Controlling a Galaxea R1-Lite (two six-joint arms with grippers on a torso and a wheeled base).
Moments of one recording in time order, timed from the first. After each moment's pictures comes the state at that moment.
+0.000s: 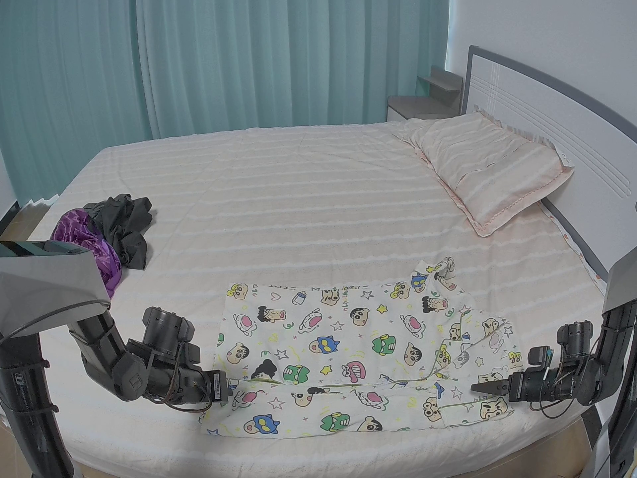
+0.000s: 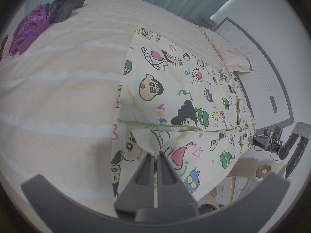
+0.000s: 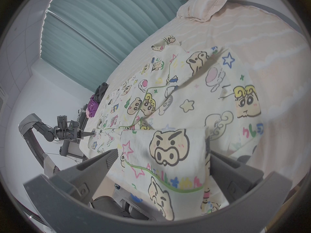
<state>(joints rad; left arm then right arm) -0.27 2.16 -0.53 -0.62 -0.27 -0.40 -0.11 2.26 -0.14 -1.21 0.68 0.14</state>
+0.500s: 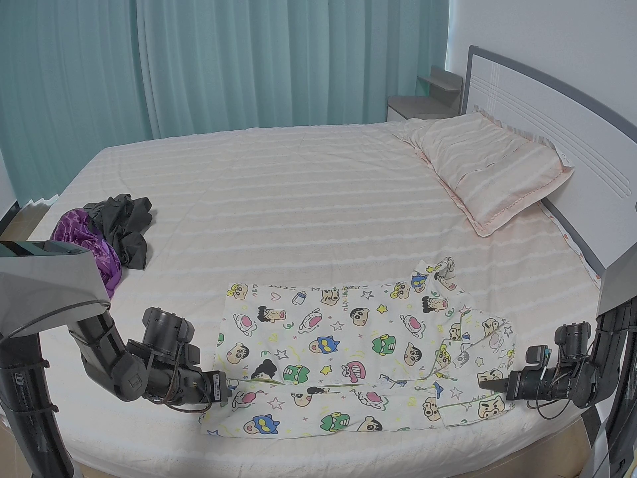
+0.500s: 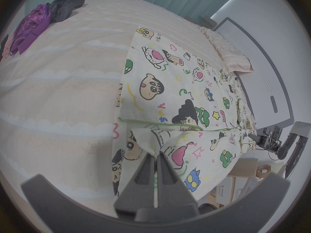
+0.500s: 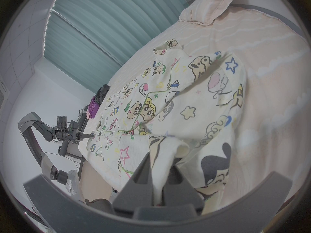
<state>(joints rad) -0.27 2.16 -0.53 -0.62 -0.27 -0.40 -0.11 2.32 -0.14 -1.31 0.68 0.15</state>
